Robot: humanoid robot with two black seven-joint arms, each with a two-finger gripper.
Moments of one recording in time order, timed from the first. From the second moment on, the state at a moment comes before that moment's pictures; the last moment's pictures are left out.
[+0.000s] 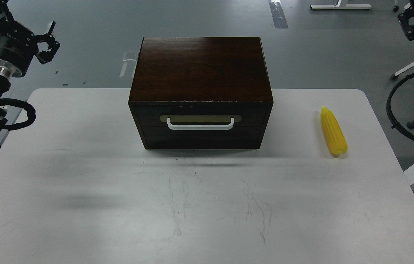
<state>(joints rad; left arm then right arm) -0.93 0.53 -0.58 -0.51 -0.22 -0.49 -0.40 0.95 -0.56 0.81 0.51 0.32 0.49 0.25</state>
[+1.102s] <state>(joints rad) -0.97 1.00 -0.56 -1.01 0.38 -0.49 -0.41 0.92 -0.59 0.80 0.44 0.32 0.49 0.25</state>
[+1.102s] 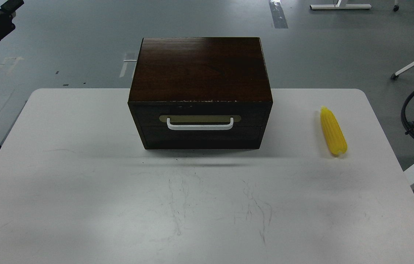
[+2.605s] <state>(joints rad) -1.38 0.42 0.00 -1.45 2.18 -0.49 -0.34 0.92 -0.59 0.80 0.38 0.32 0.49 0.25</state>
